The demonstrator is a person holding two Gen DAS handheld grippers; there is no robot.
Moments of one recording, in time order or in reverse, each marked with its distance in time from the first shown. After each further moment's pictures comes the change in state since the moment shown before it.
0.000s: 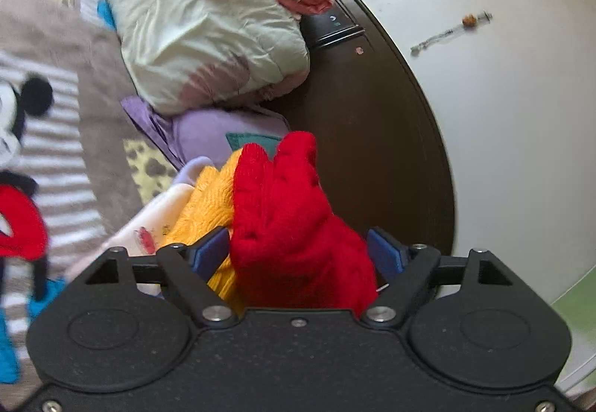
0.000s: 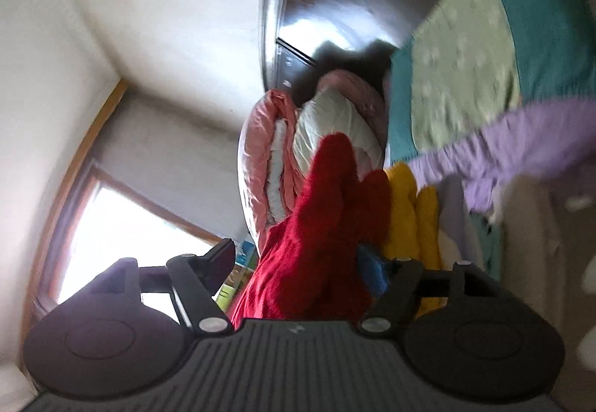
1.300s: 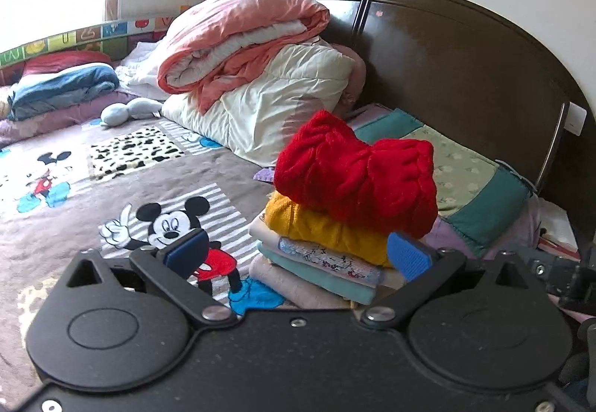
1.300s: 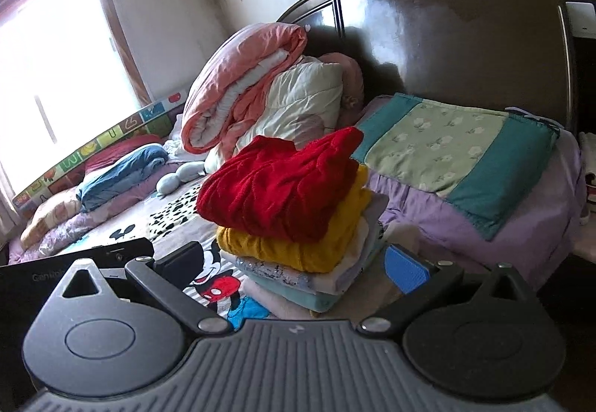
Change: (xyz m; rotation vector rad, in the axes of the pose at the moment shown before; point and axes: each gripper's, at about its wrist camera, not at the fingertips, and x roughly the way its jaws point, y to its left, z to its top) left arm -0.079 -0.152 -0.126 0.646 -0.082 0.653; right arm -0.092 0.150 -0.037 -0.681 0.257 -0.391
